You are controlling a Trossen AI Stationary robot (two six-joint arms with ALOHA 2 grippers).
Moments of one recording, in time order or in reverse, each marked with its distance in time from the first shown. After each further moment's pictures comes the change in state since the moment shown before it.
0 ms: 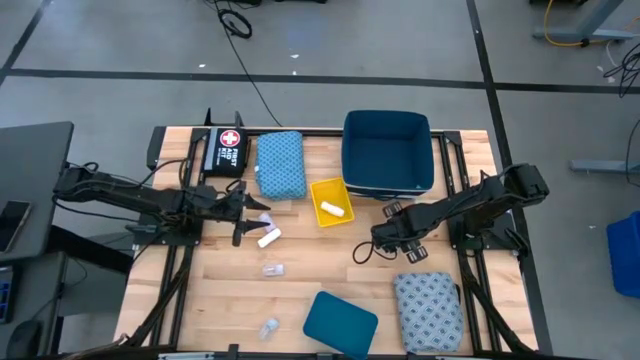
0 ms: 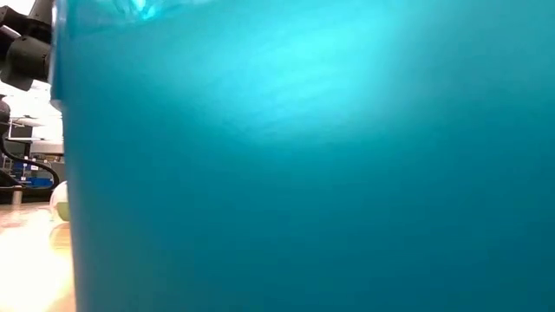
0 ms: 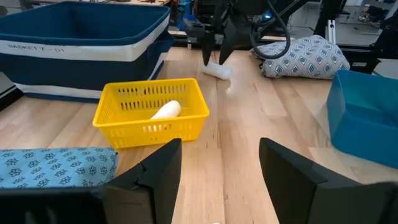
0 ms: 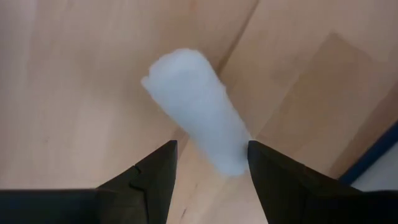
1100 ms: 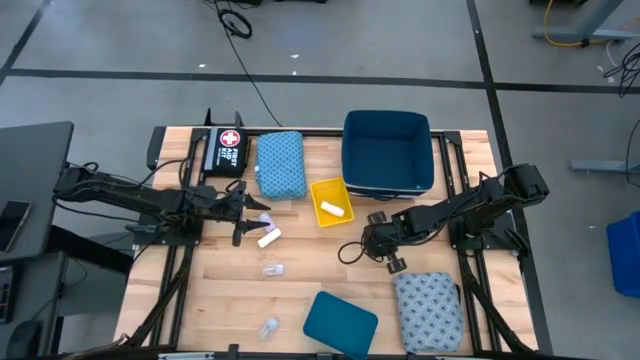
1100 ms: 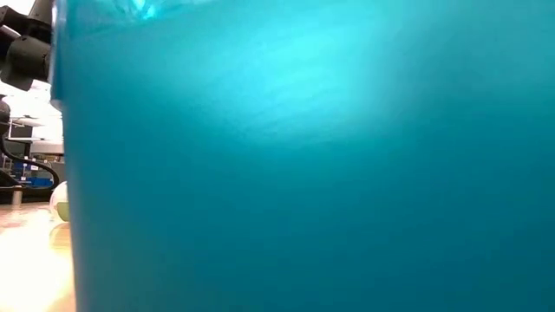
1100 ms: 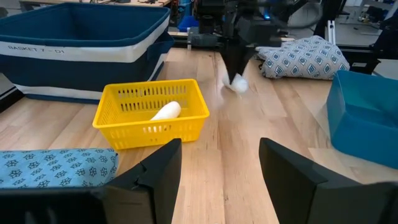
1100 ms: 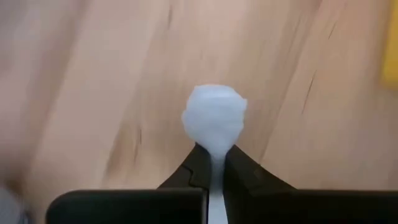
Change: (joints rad) left arm 0.000 0.000 0.000 0.003 0.000 0.002; right arm 0.008 0.001 -0.041 0.446 -0.137 0.096
